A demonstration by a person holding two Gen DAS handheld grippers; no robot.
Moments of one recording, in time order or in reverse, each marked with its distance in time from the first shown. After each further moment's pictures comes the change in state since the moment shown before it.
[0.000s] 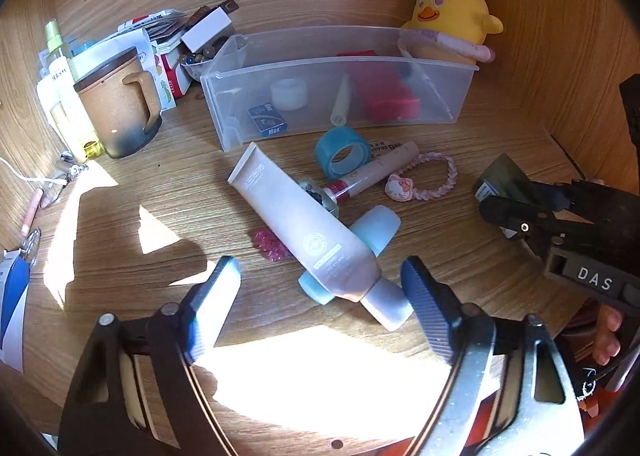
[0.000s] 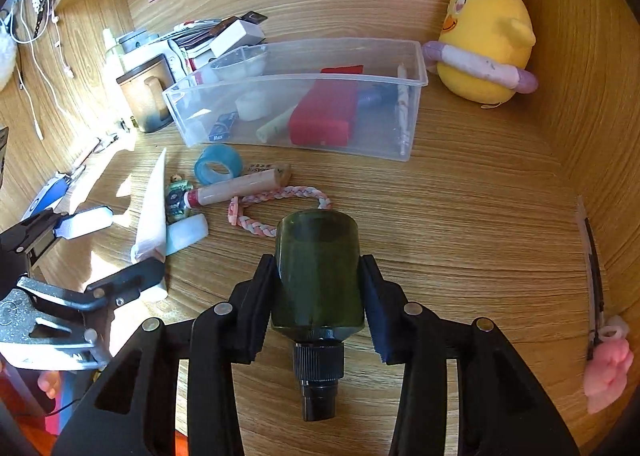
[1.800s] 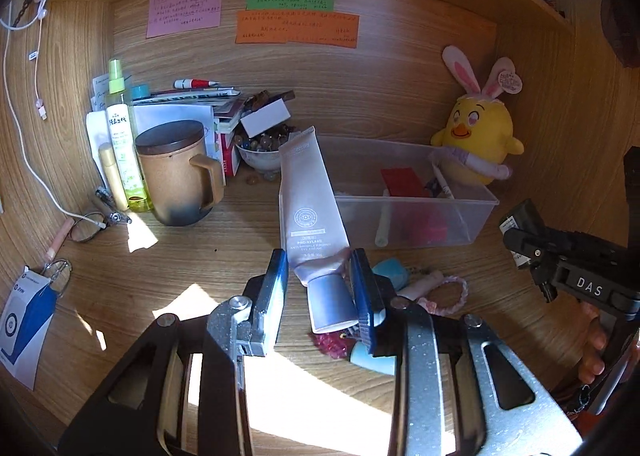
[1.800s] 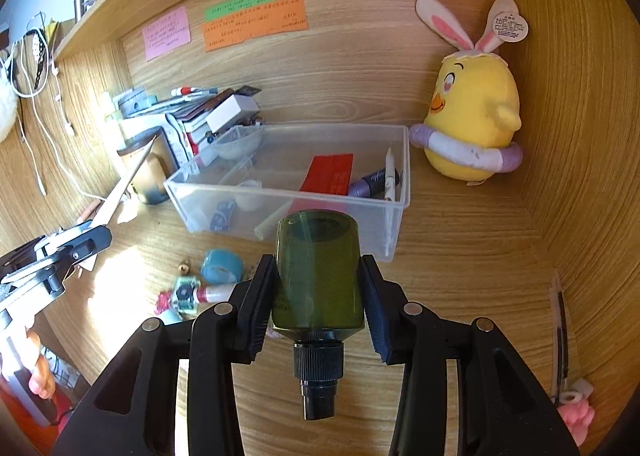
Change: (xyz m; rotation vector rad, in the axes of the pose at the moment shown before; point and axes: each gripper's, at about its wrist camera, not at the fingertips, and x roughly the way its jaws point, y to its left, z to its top) left arm -0.051 0.043 0.044 -0.143 -0.288 0.021; right arm -0.033 -0.006 0.058 0.019 -0.180 -0.021
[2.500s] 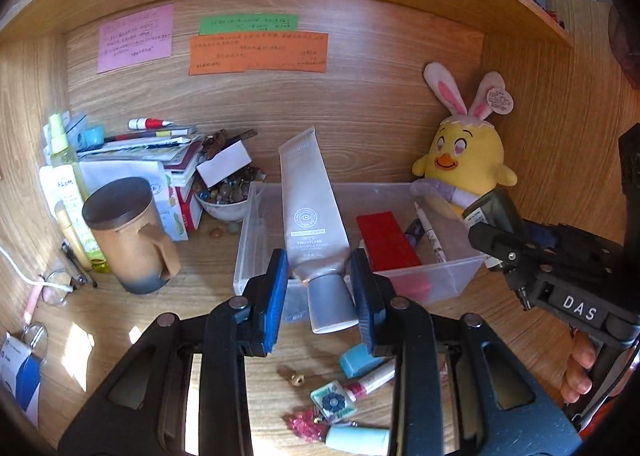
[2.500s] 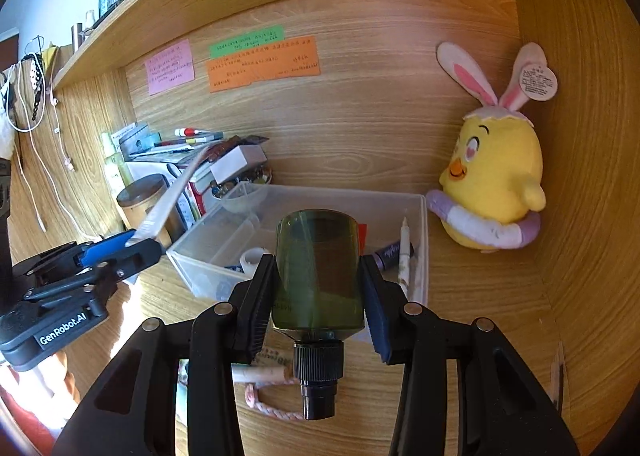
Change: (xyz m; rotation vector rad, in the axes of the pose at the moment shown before) left arm 0.040 -0.021 0.058 0.057 -0.033 -0.071; right arm 0.015 0.011 0.058 -0.030 -0.097 0.019
